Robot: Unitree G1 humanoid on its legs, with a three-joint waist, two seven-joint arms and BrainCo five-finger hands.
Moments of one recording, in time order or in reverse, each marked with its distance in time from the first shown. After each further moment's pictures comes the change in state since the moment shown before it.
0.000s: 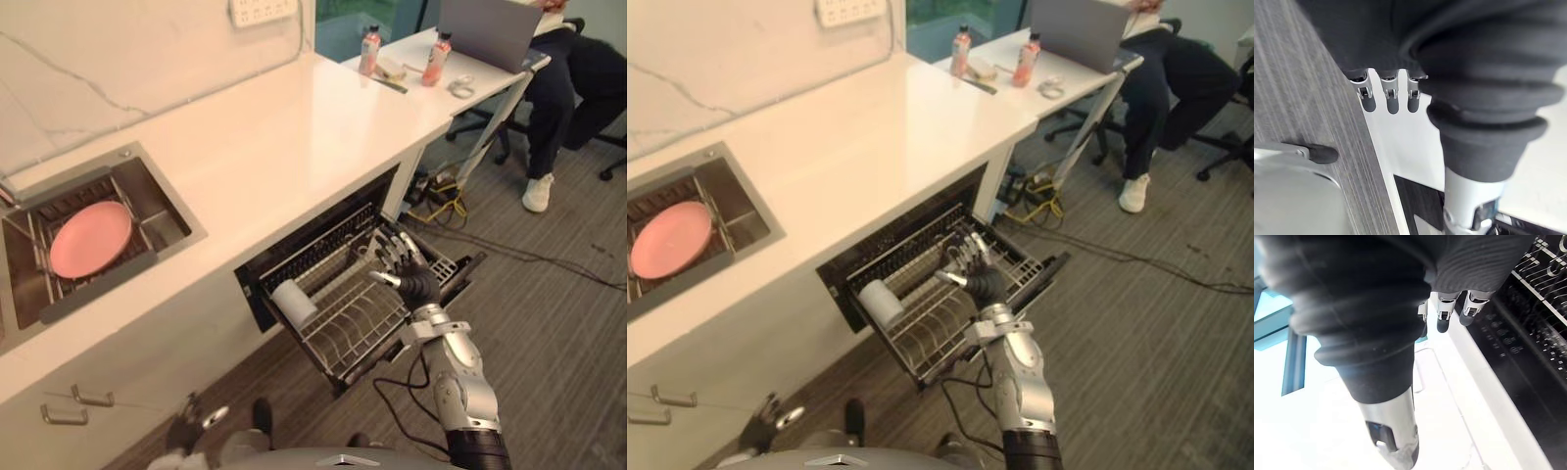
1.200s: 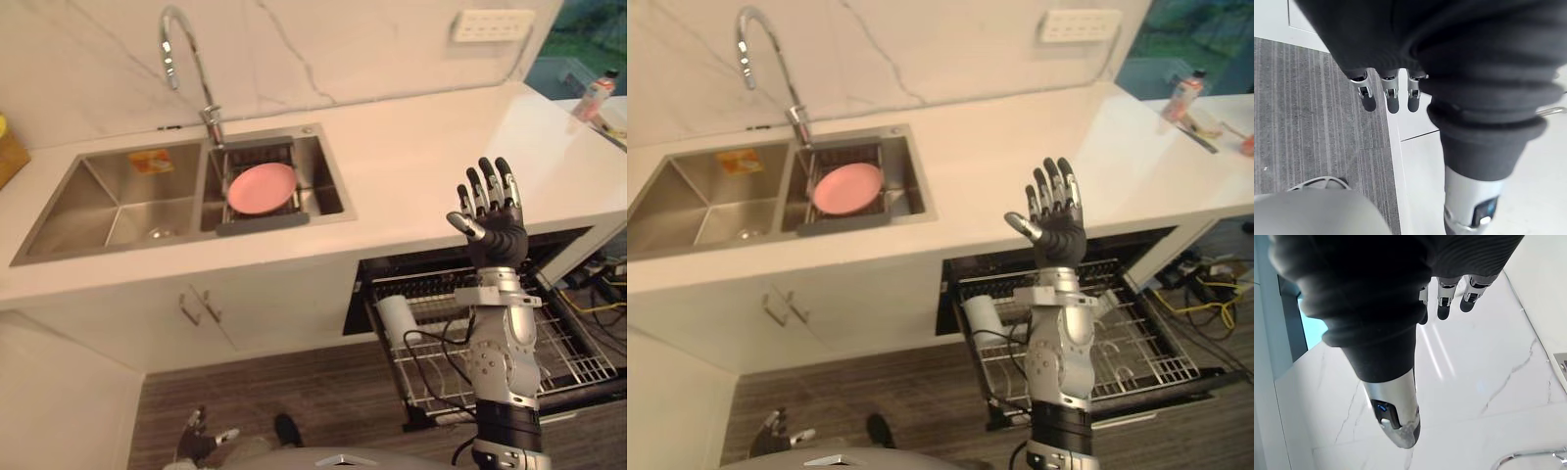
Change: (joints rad) left arm -0.080 0.002 -0.136 0.041 0.315 -0.001 0.079; right arm -0.148 -0.100 -0.171 -0.045 0.183 -0.122 -0.124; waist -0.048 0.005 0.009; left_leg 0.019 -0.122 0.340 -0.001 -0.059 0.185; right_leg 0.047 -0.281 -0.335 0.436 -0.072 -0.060
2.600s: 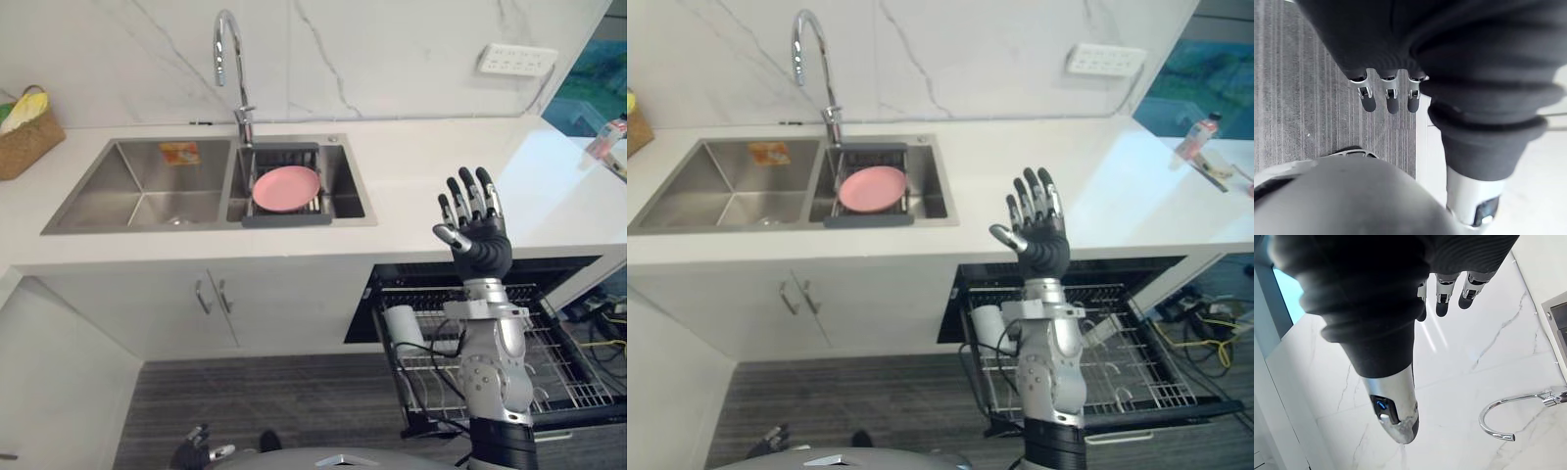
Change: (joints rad) left arm 0.001 0.068 0.001 0.083 -0.169 0.091 -0.152; right arm 0.092 0.033 0.069 -0.090 0.018 0.017 0.016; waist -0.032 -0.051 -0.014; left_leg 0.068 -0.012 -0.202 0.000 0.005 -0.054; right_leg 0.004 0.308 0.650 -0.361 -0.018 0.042
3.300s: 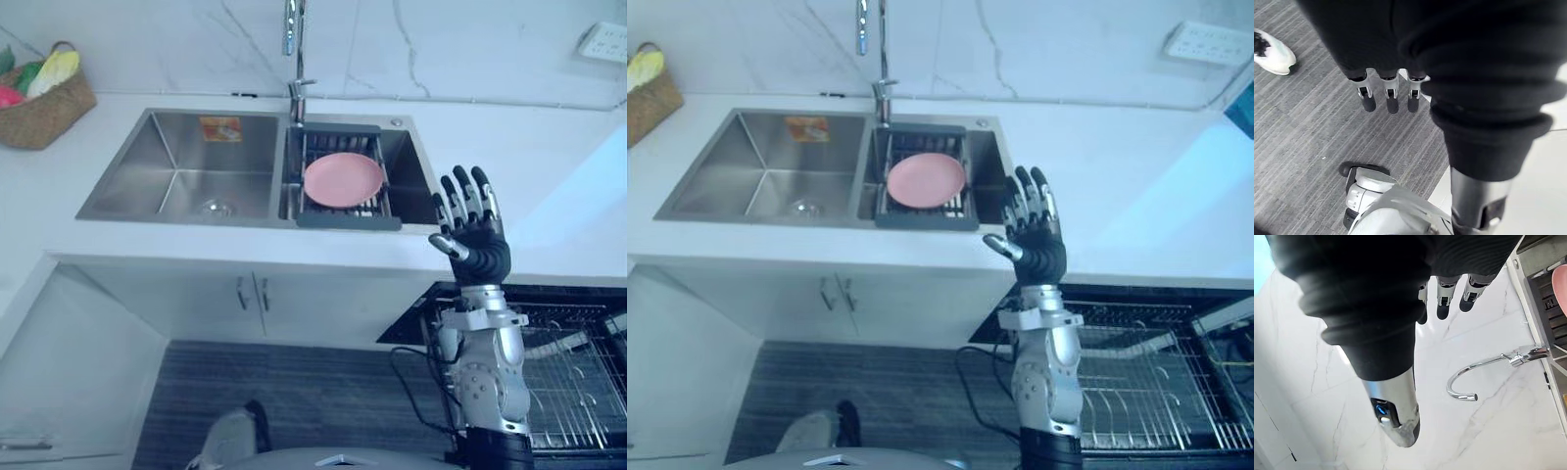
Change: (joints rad) left arm 0.024 -0.093 0.306 0.102 -0.133 0.015 0.078; right arm 0.036 0.022 -0.016 -0.050 0.017 -0.021 0.057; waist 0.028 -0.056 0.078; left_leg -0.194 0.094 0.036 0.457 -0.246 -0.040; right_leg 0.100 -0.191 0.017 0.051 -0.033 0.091
